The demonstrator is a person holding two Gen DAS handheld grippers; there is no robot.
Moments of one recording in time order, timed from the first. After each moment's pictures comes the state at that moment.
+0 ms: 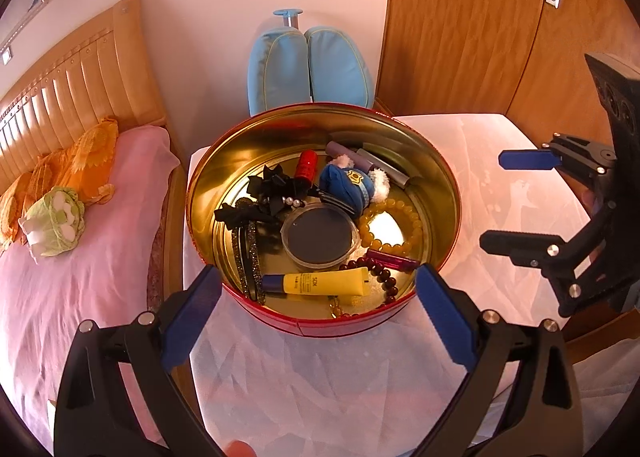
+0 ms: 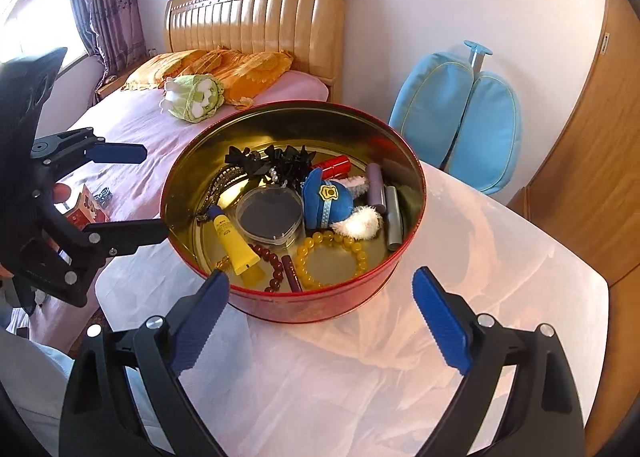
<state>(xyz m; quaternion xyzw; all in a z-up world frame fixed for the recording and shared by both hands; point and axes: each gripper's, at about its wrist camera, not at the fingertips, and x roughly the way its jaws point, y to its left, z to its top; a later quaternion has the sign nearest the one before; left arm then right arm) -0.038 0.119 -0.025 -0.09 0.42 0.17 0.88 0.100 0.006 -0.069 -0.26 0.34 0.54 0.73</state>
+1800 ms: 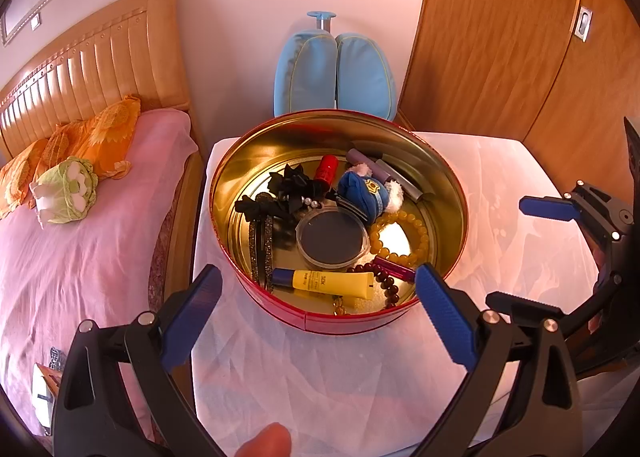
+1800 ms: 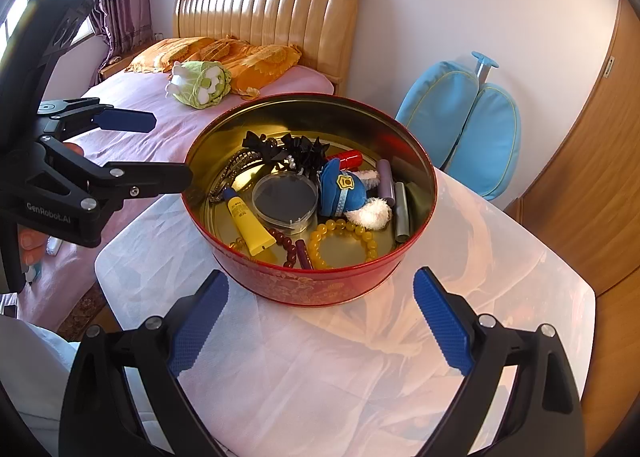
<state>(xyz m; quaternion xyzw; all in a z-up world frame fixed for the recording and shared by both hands) -0.049 0.126 -0.016 -0.14 0.41 0.22 0.87 0.071 0.000 -0.071 -0.29 0.32 0.53 0.73</state>
